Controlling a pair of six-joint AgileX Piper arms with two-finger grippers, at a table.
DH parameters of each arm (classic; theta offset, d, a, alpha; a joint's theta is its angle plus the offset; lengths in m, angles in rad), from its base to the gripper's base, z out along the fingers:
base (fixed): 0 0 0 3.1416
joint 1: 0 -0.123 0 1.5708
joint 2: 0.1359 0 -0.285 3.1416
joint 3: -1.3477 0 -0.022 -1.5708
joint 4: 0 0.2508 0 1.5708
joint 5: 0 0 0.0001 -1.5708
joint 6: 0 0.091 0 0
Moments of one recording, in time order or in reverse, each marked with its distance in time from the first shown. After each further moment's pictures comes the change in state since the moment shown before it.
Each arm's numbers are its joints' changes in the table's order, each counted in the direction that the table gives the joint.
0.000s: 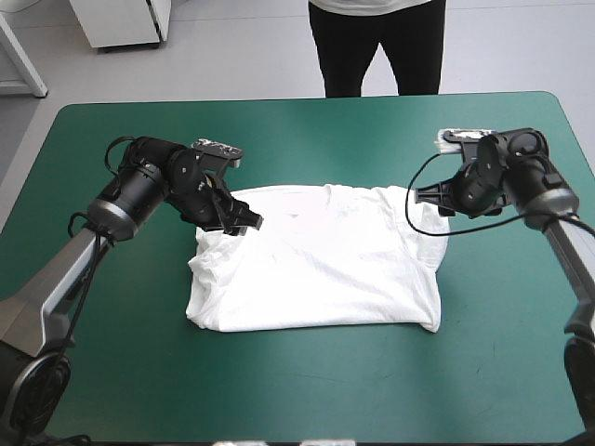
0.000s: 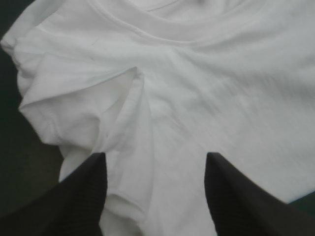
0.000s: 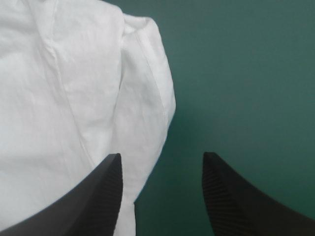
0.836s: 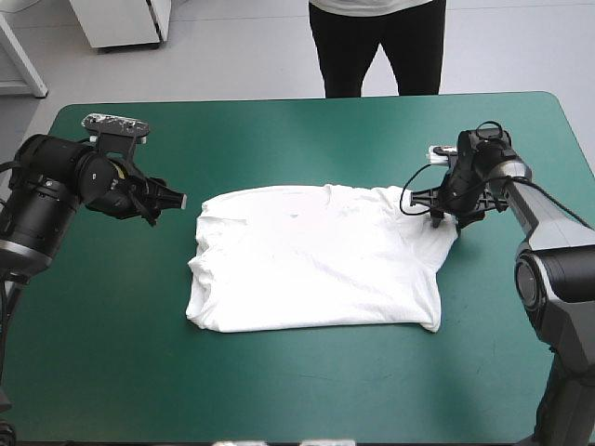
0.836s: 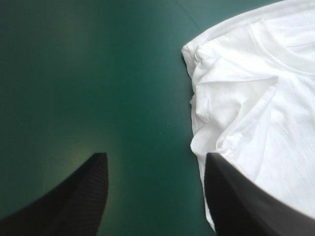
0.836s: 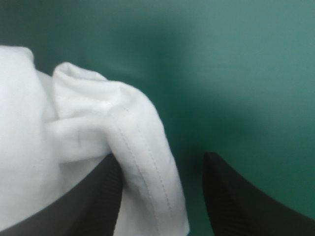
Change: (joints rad) left arm -0.151 -0.246 0.001 0.234 -0.078 -0.105; right arm 0.077 0.400 0.174 0.054 -0.007 -0.029
